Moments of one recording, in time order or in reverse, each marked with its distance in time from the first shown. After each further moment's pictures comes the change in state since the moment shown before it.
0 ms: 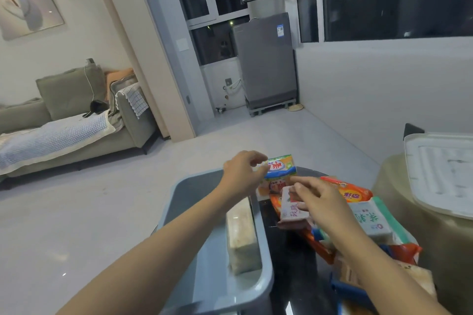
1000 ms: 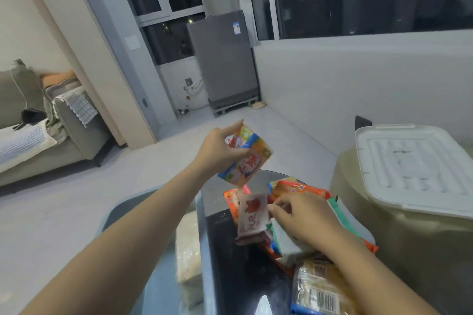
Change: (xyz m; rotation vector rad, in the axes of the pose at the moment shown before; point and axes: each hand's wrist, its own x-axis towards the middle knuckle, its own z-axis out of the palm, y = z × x) left_hand 0.092 0.025 0.032 -0.078 -0.091 0.125; right_hand 0.034 0.040 -0.042 -0.789 -0.022 -0.166
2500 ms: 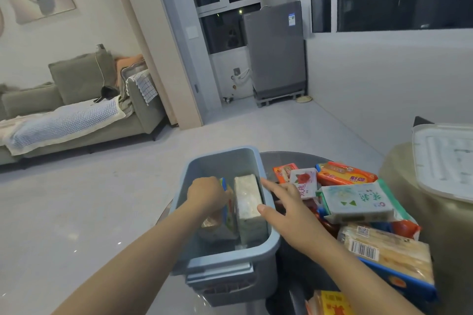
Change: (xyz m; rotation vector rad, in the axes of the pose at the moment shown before) left_hand -0.157 -0.095 -0.044 0.775 -0.158 -0.579; right_hand -0.072 -0.104 0.037 0.652 -0.254 -0.144
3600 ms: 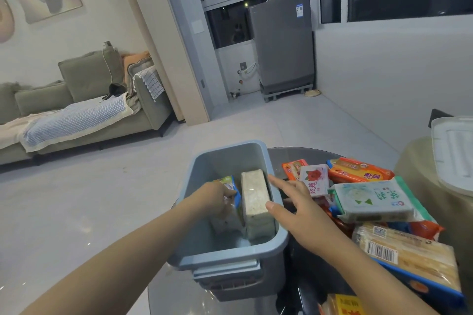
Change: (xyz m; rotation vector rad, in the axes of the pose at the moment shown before) left_hand -0.010 -0.021 0.001 -0.147 -0.190 0.254; right_hand 0.003 0.007 0.000 0.039 -0.022 -0.009
